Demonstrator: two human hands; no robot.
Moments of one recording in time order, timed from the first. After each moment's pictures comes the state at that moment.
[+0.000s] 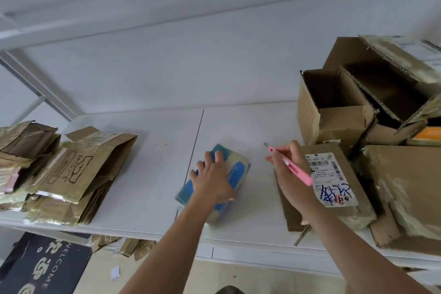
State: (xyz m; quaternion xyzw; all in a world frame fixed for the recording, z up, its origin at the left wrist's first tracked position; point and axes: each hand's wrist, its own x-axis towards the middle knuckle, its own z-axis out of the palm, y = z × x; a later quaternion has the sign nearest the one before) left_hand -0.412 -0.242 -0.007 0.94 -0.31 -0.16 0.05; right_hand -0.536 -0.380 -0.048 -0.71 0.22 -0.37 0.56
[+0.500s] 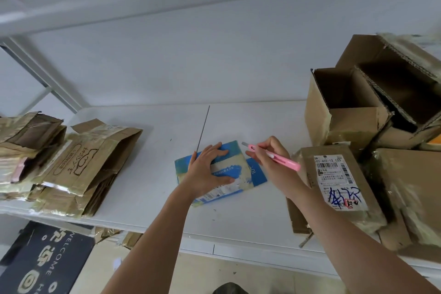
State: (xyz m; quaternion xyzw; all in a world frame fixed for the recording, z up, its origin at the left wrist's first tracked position) left_hand -0.363 -0.213 -0.028 0.86 -0.38 -0.19 0.27; right_hand -0.495 -0.379 -0.053 -0.69 0.18 -0.22 0.67
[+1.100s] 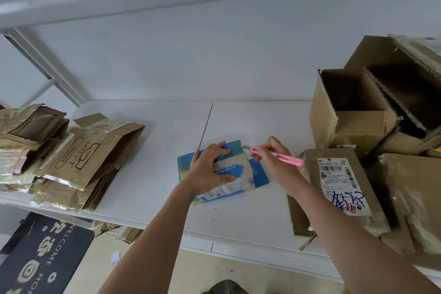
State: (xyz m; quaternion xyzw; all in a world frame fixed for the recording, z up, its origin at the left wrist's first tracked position) left_hand -0.358 -0.214 -0.034 0.86 -0.38 -0.20 0.28; right_hand -0.485 -0.384 -0.048 -0.70 0.23 -0.16 0.66
